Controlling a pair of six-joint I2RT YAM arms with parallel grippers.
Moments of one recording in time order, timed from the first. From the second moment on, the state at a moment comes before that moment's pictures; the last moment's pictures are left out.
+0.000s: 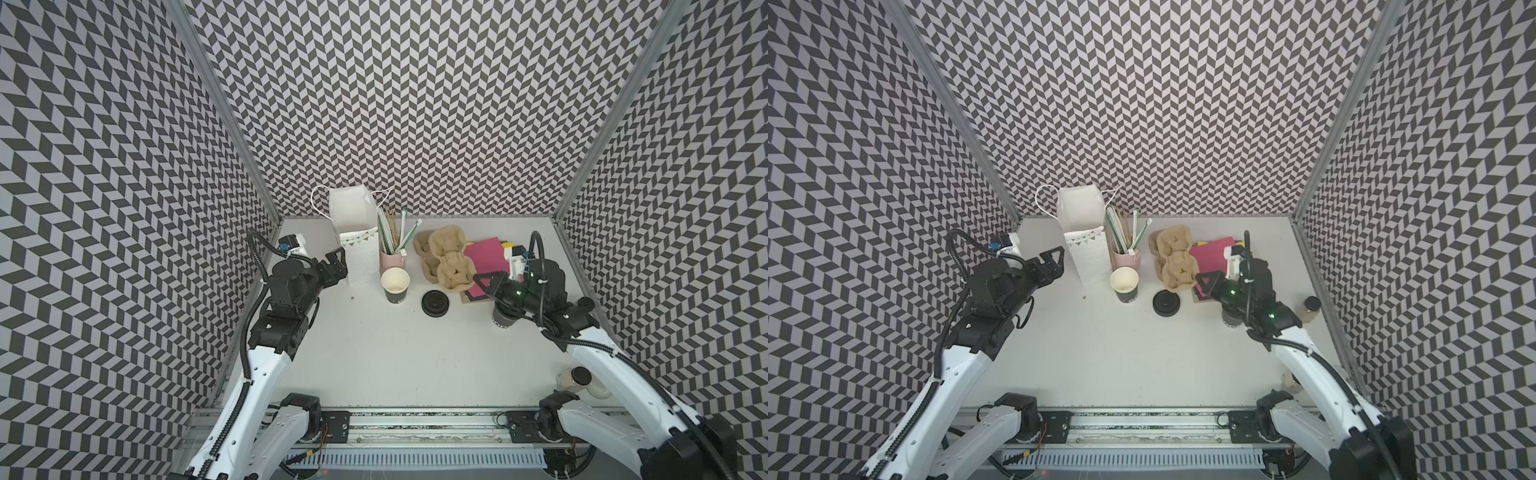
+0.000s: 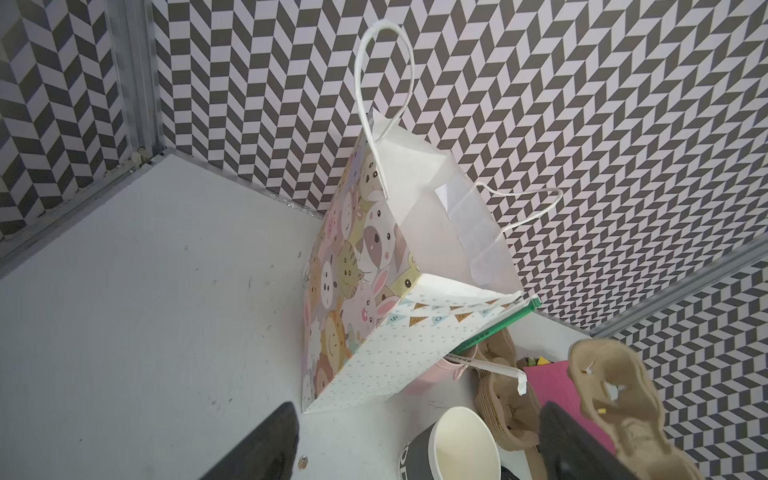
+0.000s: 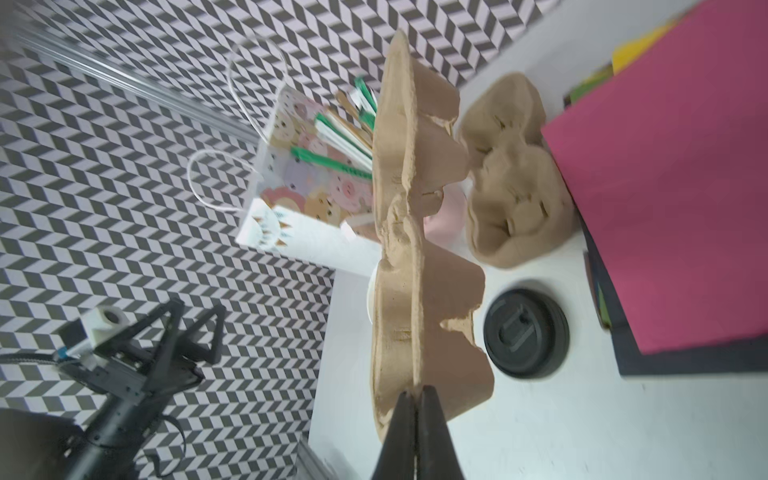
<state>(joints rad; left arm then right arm) -0.16 0.86 0.83 -0.21 0.02 -0.54 0.33 0.94 0.70 -0.21 -0.40 0.88</state>
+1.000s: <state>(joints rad) -0.16 0.85 0.83 -0.20 0.02 -0.54 0.63 0.55 0.39 -0.56 -0.16 1.14</state>
